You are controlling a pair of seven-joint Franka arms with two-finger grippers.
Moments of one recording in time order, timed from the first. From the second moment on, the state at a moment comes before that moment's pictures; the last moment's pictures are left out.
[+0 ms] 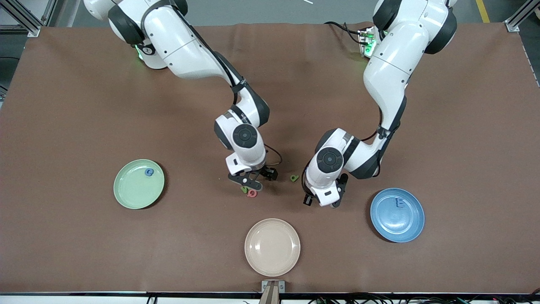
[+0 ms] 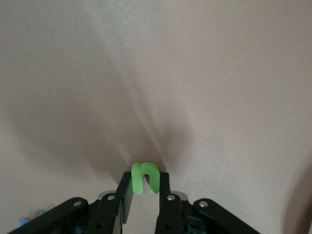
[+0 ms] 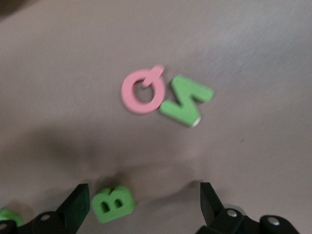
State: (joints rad) left arm -0.40 0.93 -0.17 -1.34 0.17 2.34 -1.77; right arm 0.72 0.92 -0.02 -1.34 0.03 2.34 1.08
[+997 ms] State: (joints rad) left arm -0.14 0.83 -0.16 -1.31 0.17 2.12 -1.09; right arm 0.74 0.95 -0.04 -1.28 -0.08 2.32 1.09
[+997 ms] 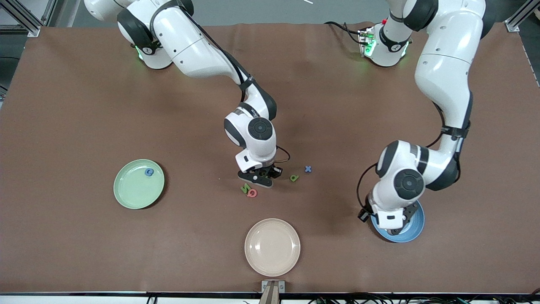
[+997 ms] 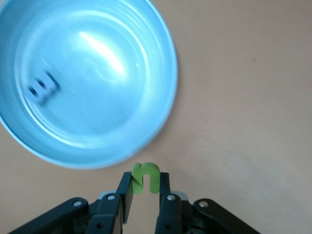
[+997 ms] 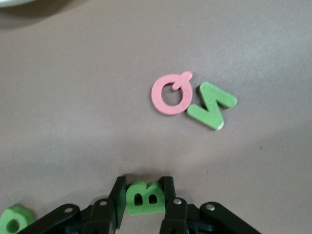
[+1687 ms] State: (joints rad) left arm -0.03 0.82 -0.17 -1.37 0.17 2.06 -0.86; right arm 0.39 0.66 -0.06 -1.60 -0.08 2.22 0.43
